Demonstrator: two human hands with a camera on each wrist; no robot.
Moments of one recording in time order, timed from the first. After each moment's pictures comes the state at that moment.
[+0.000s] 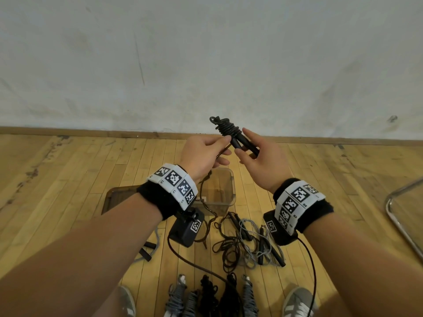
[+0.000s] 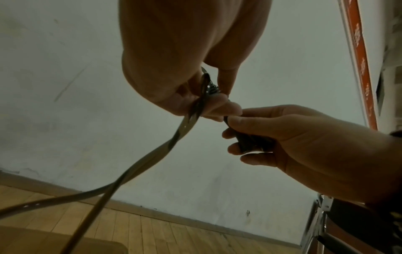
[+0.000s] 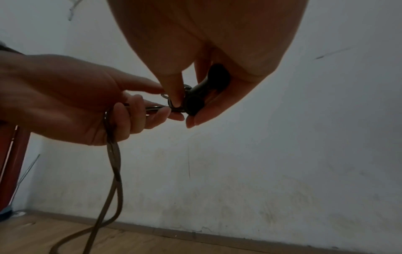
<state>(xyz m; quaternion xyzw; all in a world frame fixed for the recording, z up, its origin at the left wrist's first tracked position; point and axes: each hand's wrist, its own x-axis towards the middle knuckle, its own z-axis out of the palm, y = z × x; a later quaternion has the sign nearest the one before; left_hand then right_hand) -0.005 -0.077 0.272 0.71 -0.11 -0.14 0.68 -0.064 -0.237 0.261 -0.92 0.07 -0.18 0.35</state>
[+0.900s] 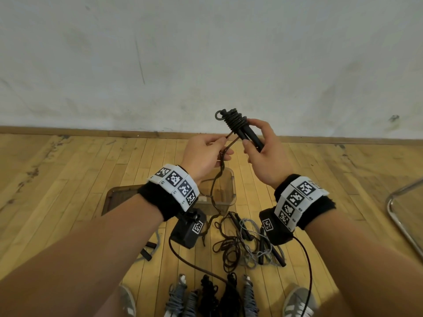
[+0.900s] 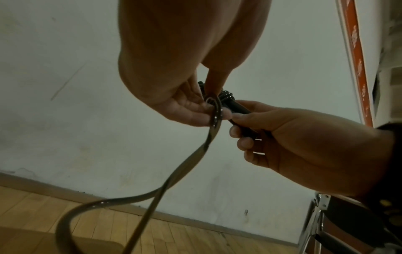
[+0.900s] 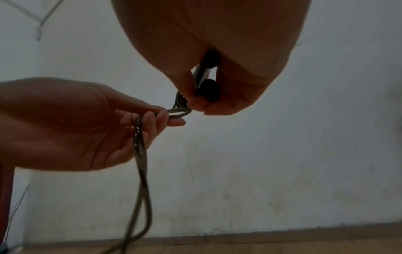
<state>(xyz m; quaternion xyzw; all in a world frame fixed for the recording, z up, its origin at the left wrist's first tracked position) -0.002 -0.081 0.265 0.71 -0.10 -0.14 0.68 -0.059 -0.242 0.263 -0.86 0.05 -0.20 0.46</state>
